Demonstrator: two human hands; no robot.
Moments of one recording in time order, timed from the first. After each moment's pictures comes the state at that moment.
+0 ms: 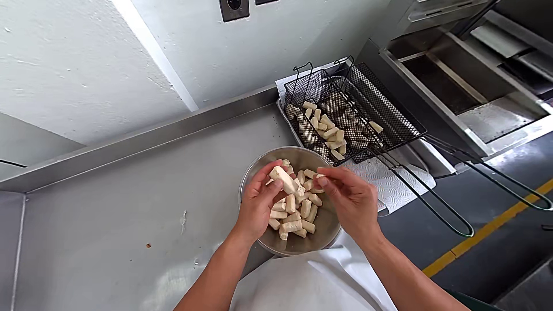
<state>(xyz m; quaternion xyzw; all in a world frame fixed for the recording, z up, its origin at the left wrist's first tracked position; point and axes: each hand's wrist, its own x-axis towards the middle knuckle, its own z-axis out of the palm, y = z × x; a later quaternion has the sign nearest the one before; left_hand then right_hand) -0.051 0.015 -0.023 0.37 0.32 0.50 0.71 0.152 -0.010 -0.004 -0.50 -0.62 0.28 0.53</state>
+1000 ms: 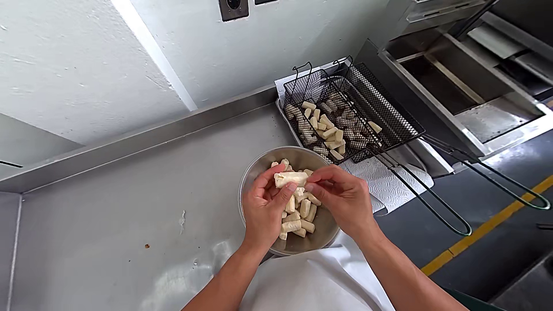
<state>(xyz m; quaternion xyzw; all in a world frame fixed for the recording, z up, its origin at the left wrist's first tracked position) -0.029 -0.002 -0.008 0.46 0.41 0.58 0.54 0.141 -0.008 0.011 -0.50 -0.60 0.37 0.51</state>
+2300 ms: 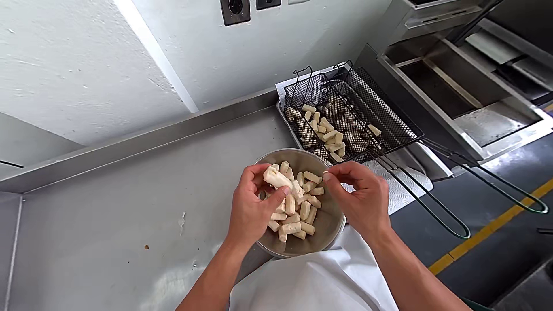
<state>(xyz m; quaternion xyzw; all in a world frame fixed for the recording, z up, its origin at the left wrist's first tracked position) -0.057 0.011 -0.001 0.55 0.46 0.50 0.48 0.159 -0.001 0.016 -0.54 -0.66 0.19 0.49</state>
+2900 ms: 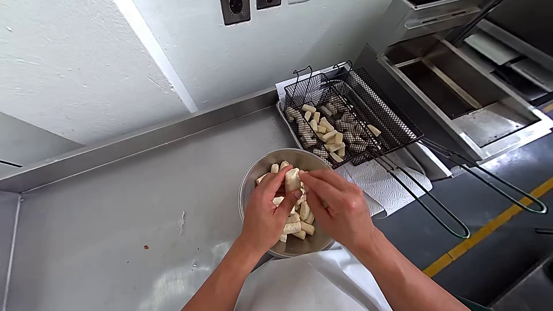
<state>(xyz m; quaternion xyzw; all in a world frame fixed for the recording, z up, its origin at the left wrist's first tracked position) -0.042 0.006 -0.002 0.64 0.44 0.45 0.44 0.132 -0.002 0.020 -0.46 -0.80 0.03 0.39</state>
